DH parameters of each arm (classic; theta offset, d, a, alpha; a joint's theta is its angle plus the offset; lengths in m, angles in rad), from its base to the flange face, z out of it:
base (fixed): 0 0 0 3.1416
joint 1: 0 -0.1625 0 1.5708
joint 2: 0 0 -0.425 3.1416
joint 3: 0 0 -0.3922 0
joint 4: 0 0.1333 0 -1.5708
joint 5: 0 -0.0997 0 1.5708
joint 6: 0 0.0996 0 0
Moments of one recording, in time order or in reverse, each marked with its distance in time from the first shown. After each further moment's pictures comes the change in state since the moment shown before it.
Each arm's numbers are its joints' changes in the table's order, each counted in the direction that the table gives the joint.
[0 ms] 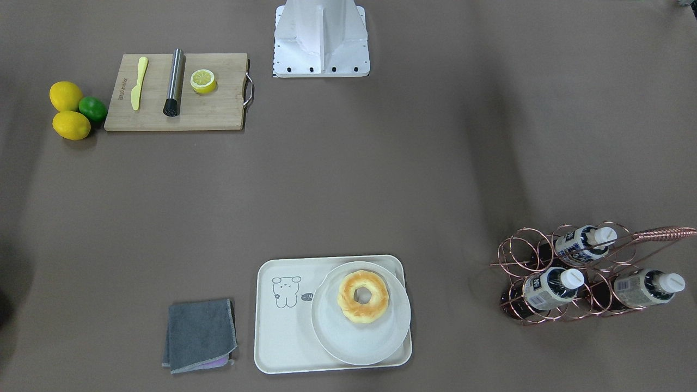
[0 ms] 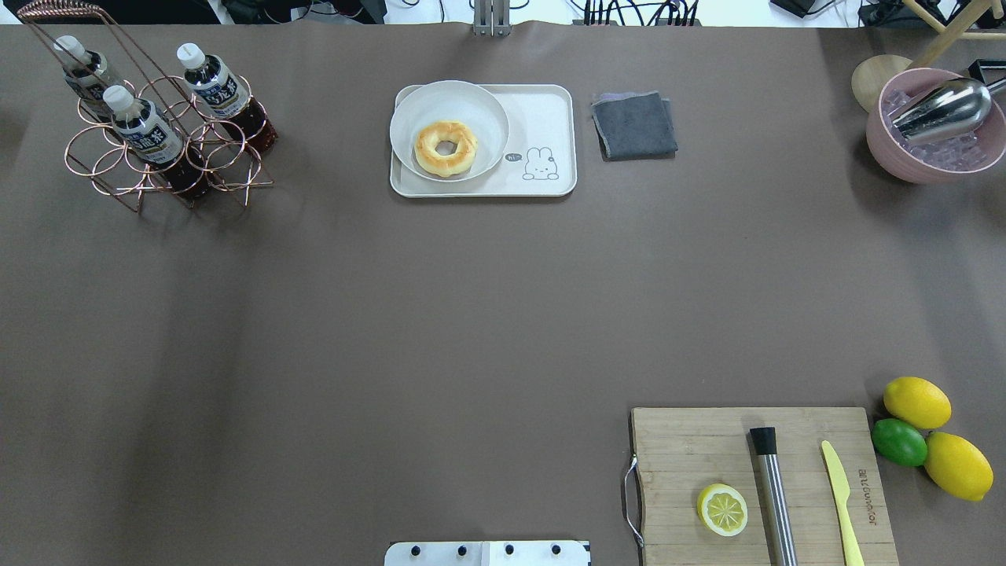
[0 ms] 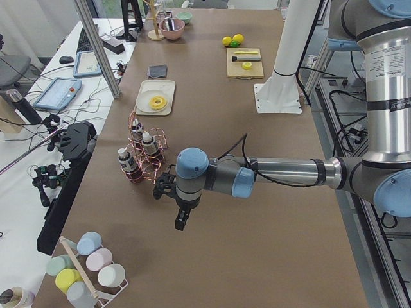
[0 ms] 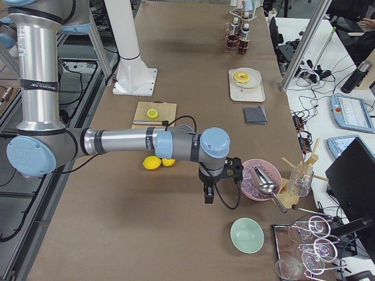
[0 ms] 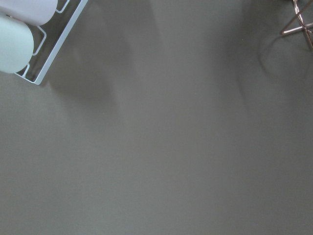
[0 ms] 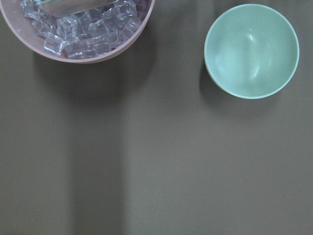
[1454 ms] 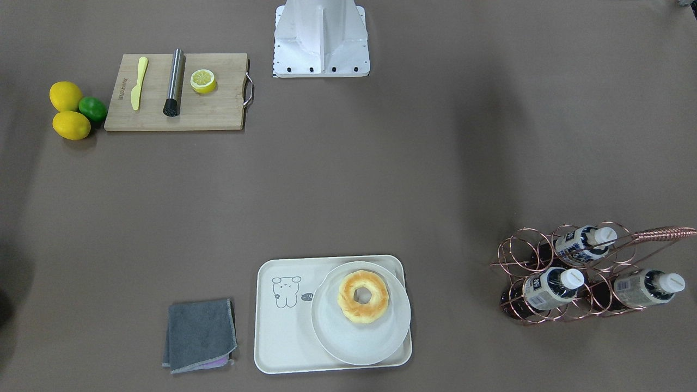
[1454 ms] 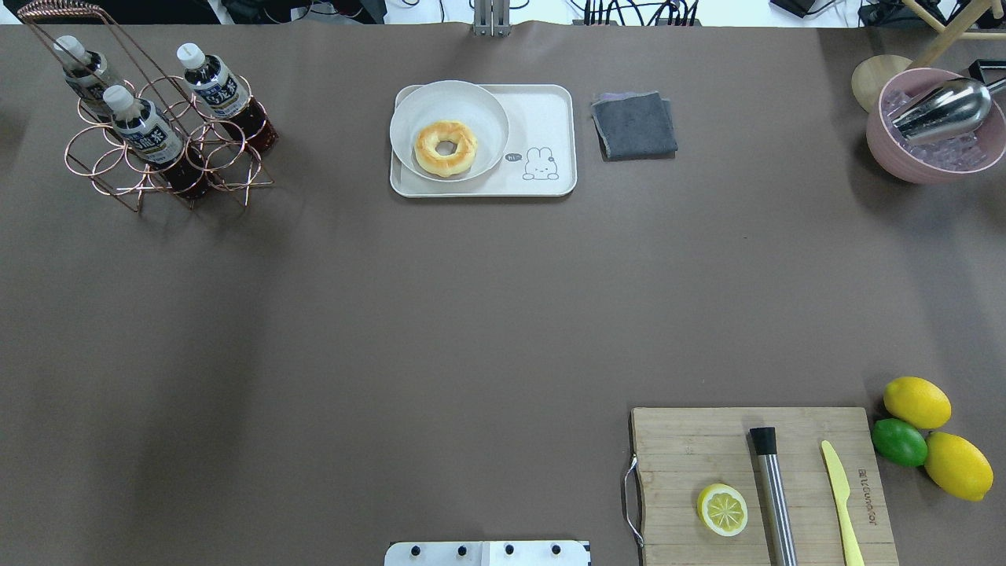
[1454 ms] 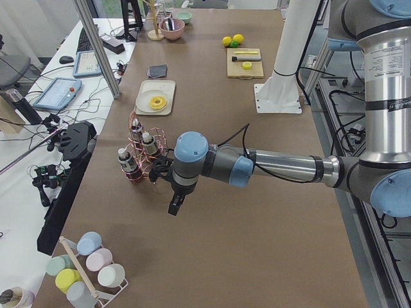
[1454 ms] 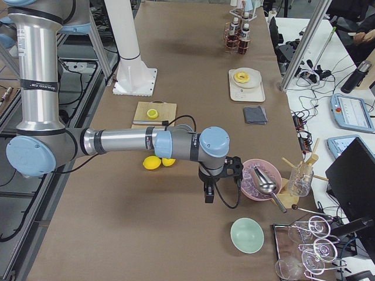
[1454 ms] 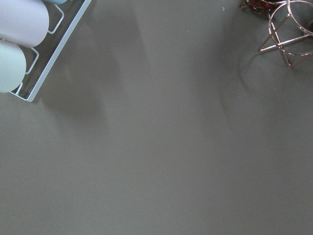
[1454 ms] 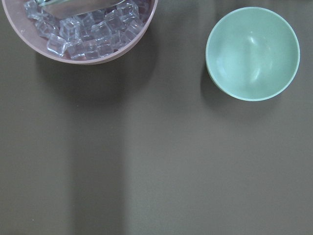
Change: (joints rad) left arm 0.004 0.026 -0.064 -0.012 0.023 -0.010; right arm 0.000 0.002 0.006 0.007 0.000 -0.001
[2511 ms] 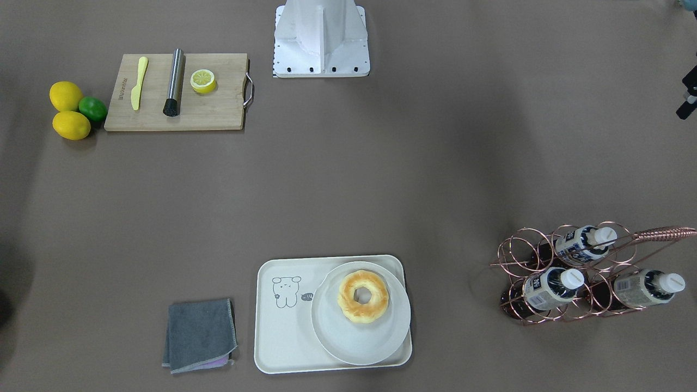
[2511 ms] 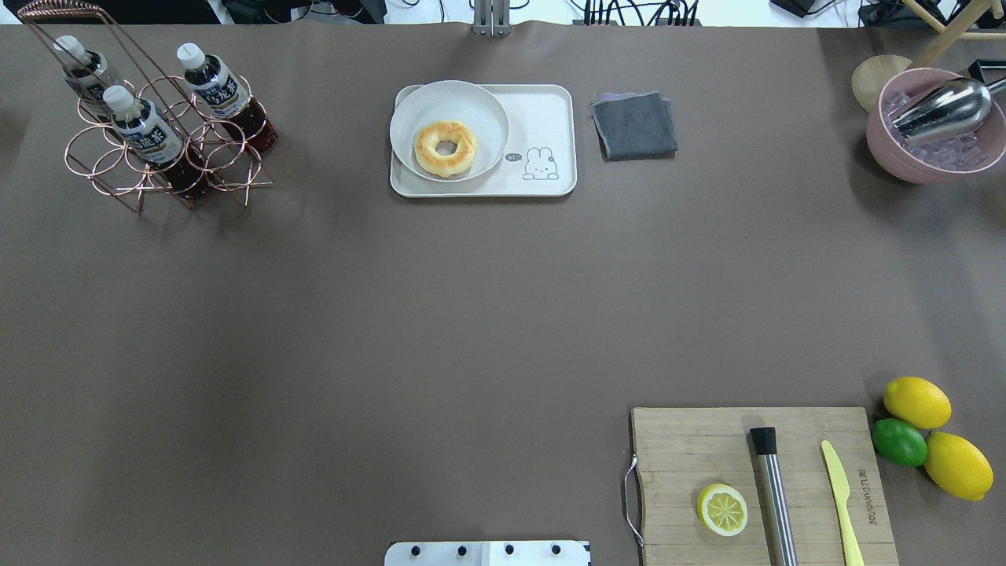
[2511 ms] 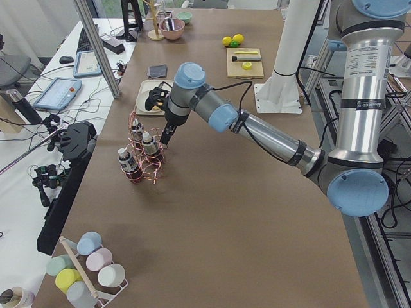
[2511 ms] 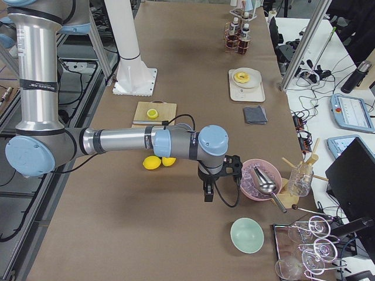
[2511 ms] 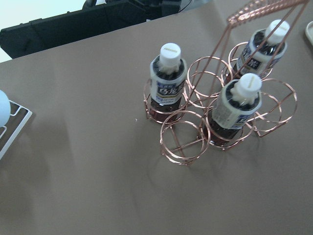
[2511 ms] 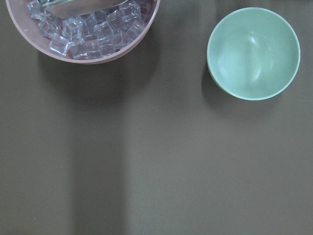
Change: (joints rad) left arm -0.175 0.151 -0.238 -0.025 0.004 -0.448; right arm 0.000 0.006 0.013 -0.003 0.000 0.002
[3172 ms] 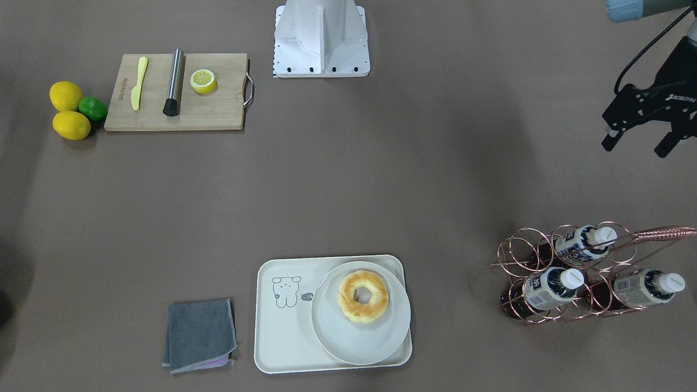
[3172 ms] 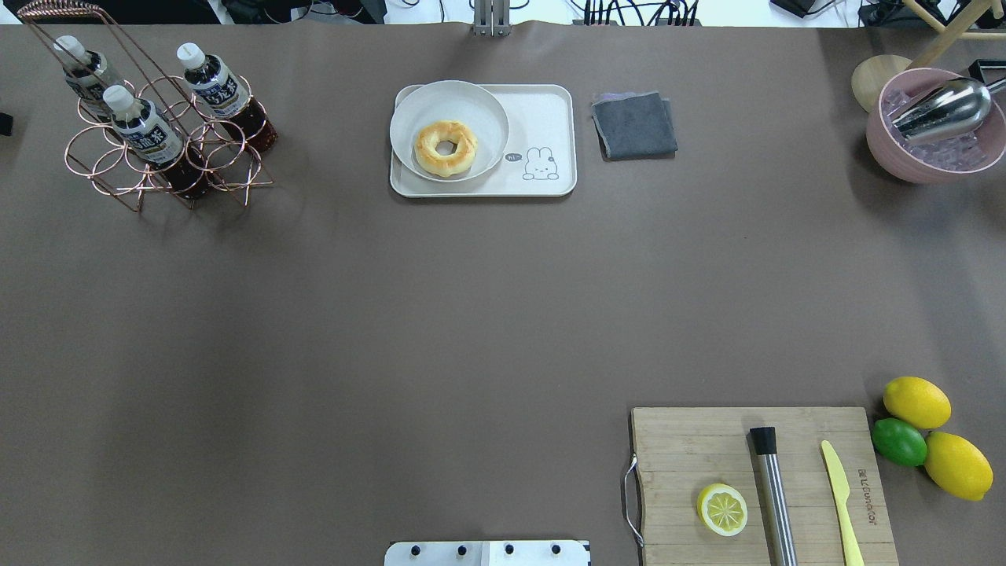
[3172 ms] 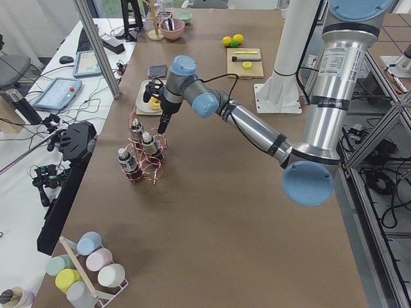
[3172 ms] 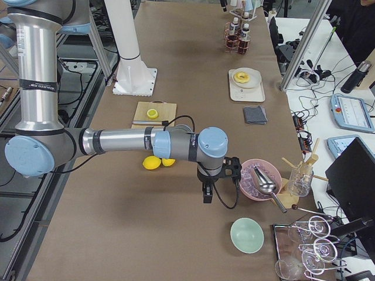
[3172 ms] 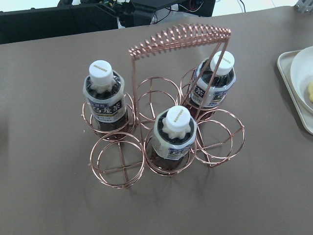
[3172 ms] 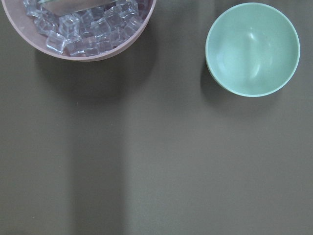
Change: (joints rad) left arm -0.231 0.155 0.066 0.006 -0.260 -0.343; right arm 0.000 0.003 -0.007 -0.001 -0.001 0.001
